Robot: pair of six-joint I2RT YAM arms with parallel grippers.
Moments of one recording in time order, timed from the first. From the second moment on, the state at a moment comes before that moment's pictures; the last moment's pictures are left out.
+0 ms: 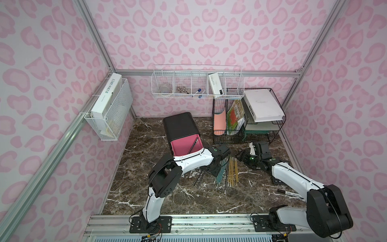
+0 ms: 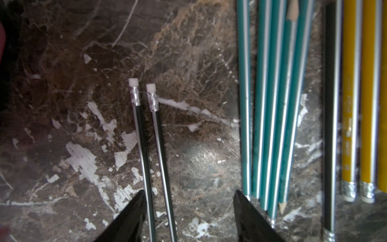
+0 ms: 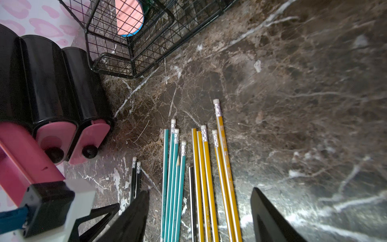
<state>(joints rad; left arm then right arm) -0.91 2.03 1.55 -0.97 -0.15 -0.42 0.30 1.31 0.68 -0.22 -0.26 0.75</state>
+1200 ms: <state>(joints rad) -0.87 2.09 1.51 -0.89 -0.11 -0.39 0.30 1.32 0.68 -0.22 -0.26 0.75</state>
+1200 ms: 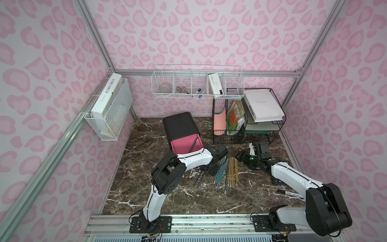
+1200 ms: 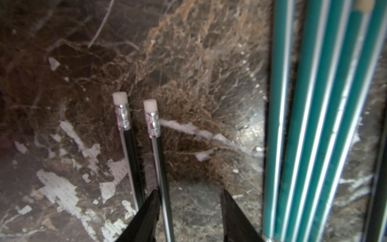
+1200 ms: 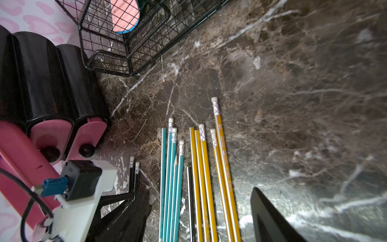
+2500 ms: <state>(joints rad) -0.83 2.25 1.73 -0.93 -0.10 -0.33 0.30 1.32 0.70 -0.22 -0.27 0.75</state>
